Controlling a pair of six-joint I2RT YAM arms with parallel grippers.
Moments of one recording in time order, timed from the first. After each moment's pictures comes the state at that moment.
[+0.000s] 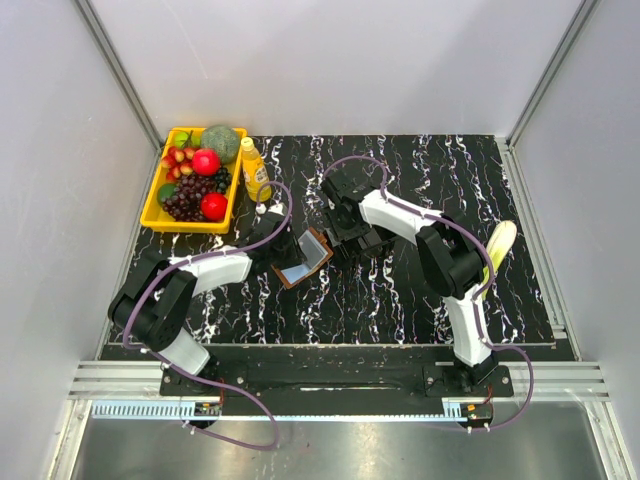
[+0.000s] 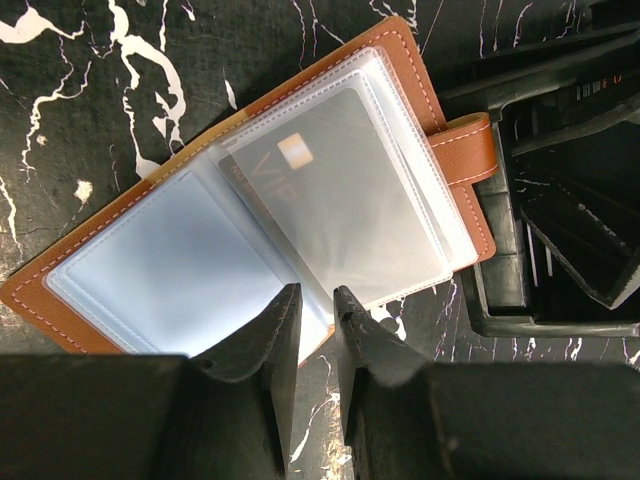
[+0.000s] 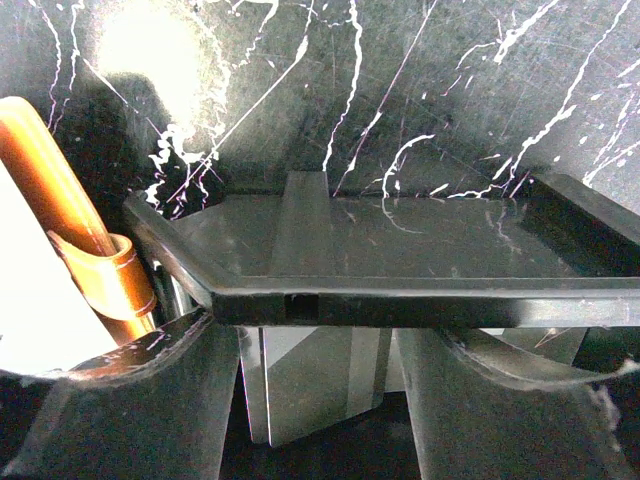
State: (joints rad) left arm -0.55 1.57 0.76 0.00 0.02 -0.74; right arm 0.66 2.13 1.65 -0.70 0.11 0.20
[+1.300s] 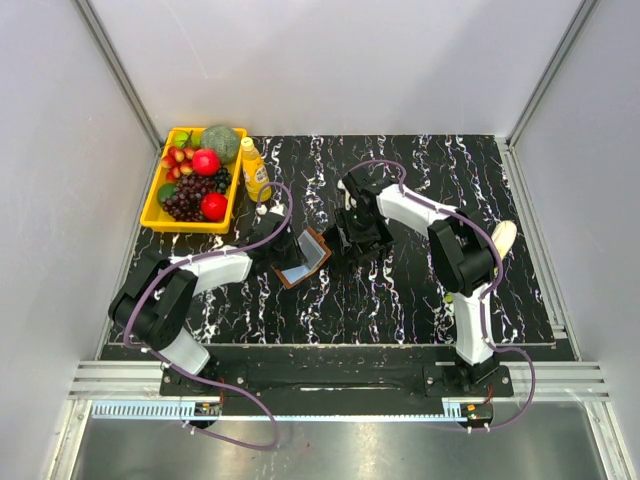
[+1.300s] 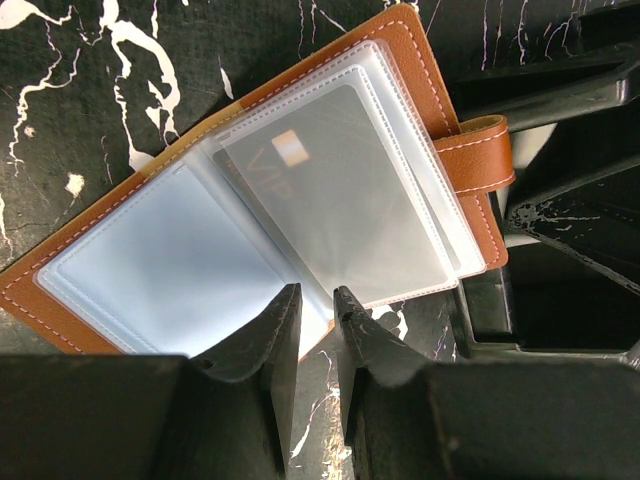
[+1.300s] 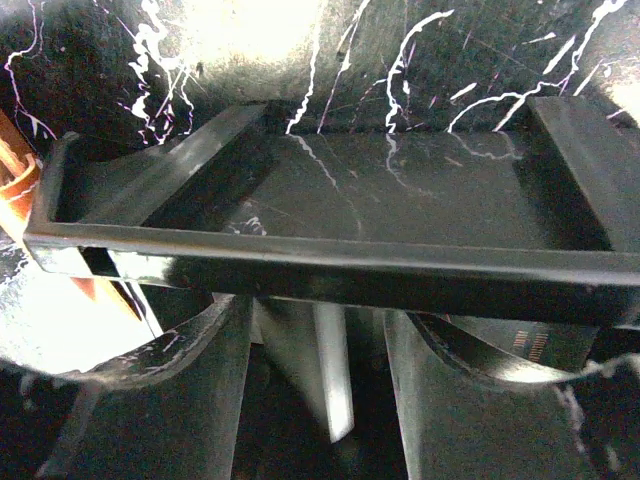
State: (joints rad) left arm -0.55 1.58 0.76 -0.01 0.04 -0.74; right arm 0.55 2.09 1.59 -0.76 -0.17 0.27
